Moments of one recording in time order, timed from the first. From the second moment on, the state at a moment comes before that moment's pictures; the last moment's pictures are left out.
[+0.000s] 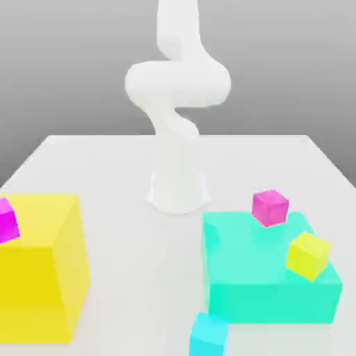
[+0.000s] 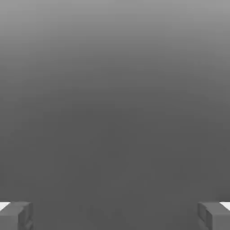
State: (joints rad) arm -0.02 -0.71 0.03 -2.31 -0.01 2.33 0.84
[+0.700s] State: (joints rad) arm -0.10 0.06 0.17 -2.42 -0.14 2.62 1.22
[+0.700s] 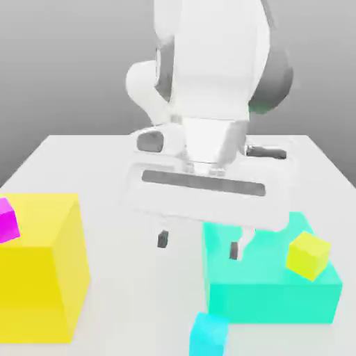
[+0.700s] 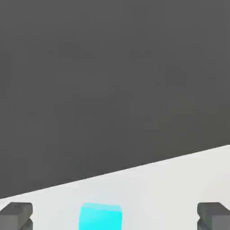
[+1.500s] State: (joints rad) arm -0.09 0.25 0.17 -2.46 -0.09 2.70 1.24
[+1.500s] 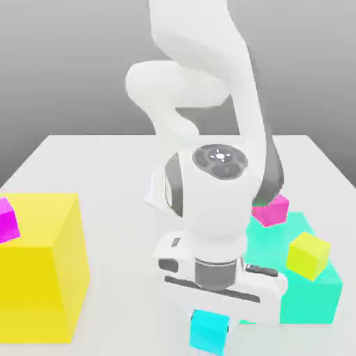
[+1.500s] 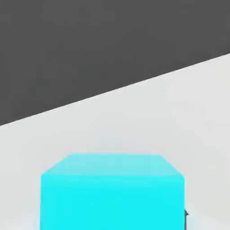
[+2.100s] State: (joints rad) arm 0.03 -0.28 0.25 -2.73 0.22 2.41 0.64
